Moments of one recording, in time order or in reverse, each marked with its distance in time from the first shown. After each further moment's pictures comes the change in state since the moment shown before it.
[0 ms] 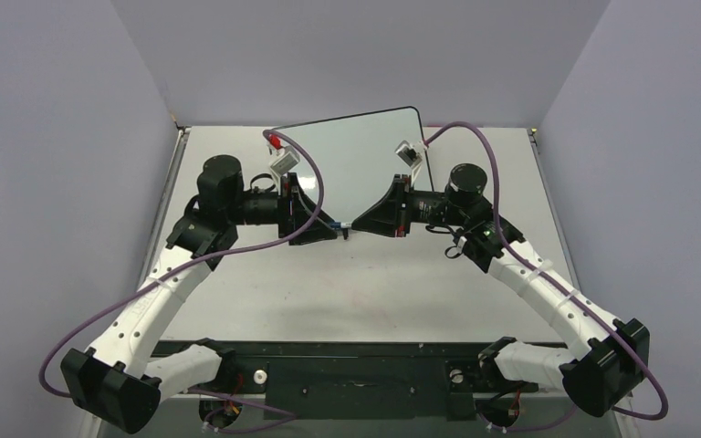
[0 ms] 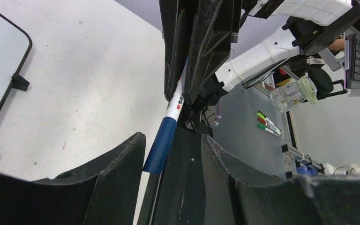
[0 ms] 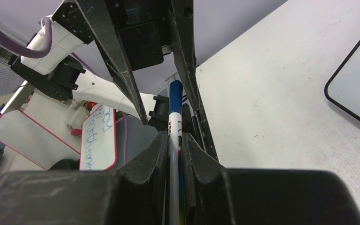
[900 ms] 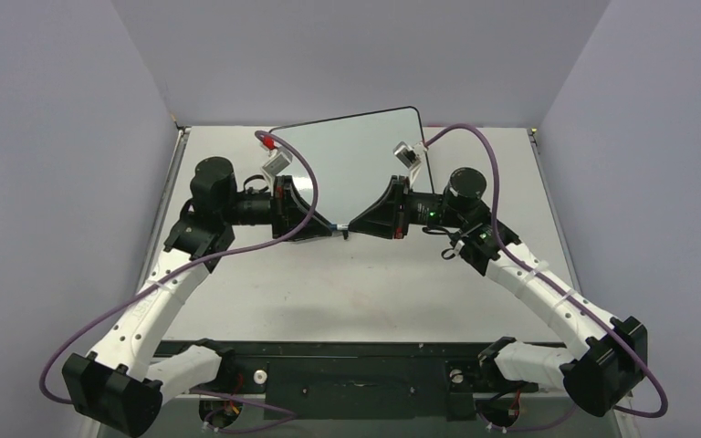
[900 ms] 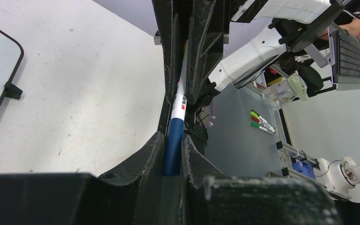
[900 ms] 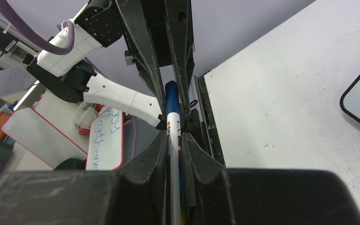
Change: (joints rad) left arm 0.043 -0.011 -0.037 0.081 0.079 -0.039; right arm 0.010 0.000 -0.033 0.104 -0.016 0.053
